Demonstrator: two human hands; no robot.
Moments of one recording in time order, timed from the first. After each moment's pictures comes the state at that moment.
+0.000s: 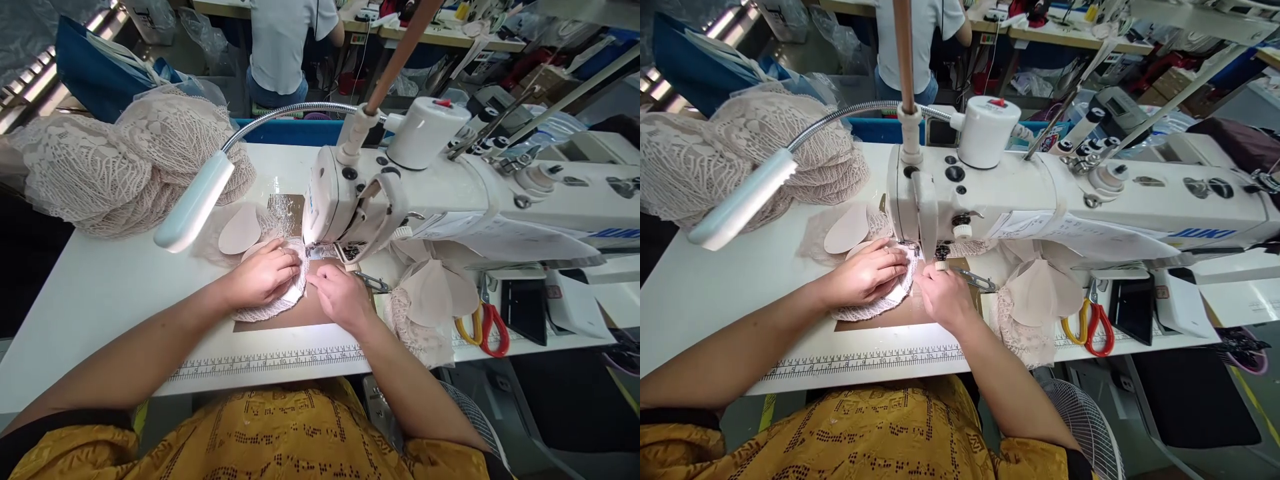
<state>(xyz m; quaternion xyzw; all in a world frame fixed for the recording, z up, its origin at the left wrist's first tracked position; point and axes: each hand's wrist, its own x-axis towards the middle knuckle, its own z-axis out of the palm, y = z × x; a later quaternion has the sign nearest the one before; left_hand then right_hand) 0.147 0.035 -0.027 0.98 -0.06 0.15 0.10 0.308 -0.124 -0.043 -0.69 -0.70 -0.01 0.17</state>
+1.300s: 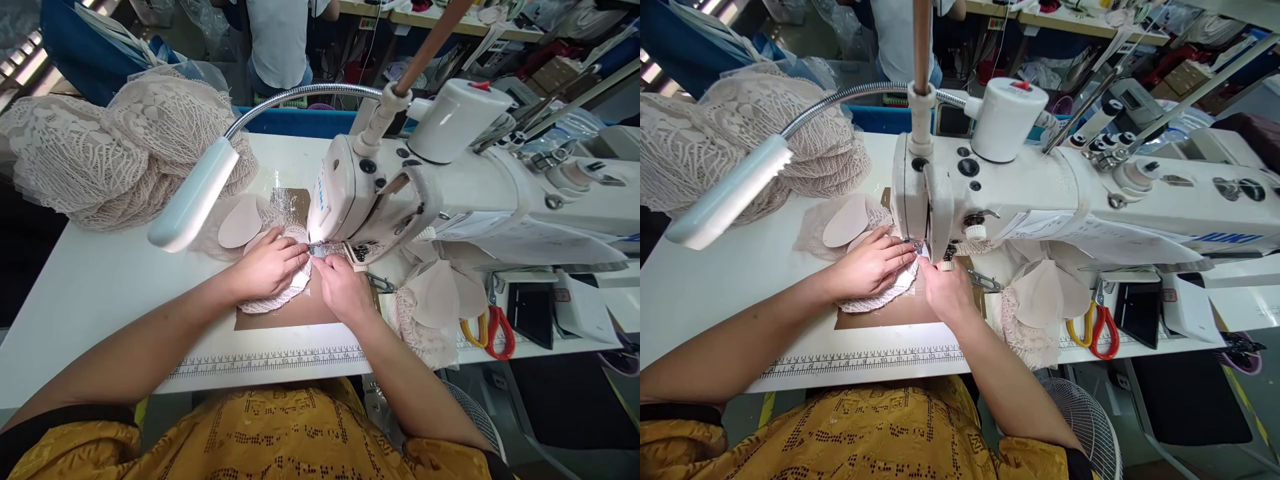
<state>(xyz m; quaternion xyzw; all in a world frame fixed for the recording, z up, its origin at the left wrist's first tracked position) 0.153 0.040 -0.030 0.99 -0.02 0.10 0.07 0.303 -0.113 -0.044 -0.78 -0.63 0.01 0.08</state>
